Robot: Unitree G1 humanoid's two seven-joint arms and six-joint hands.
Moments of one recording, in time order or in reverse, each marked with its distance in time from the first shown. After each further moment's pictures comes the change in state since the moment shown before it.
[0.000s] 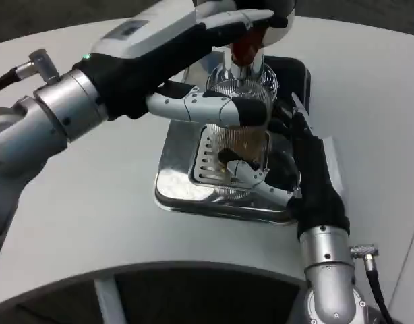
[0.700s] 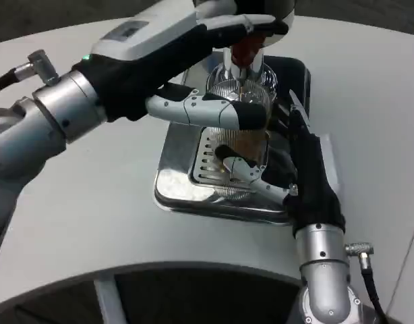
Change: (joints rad) left arm 0.005 0.006 0.003 -0.004 0.004 -0.020 0.005; right arm -0.013 0.010 0.004 0.019 0.000 -0.010 -0.014
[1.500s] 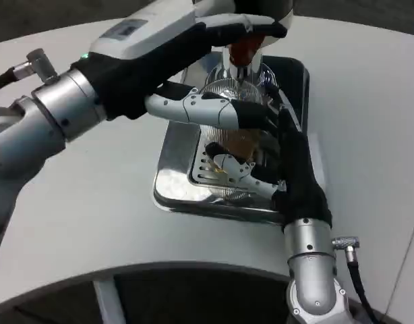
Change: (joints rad) left arm -0.004 0.000 0.002 0.008 0.012 -0.006 0.009; right arm -0.076 0.014 -0.006 0.136 0.005 -0.046 -0.031
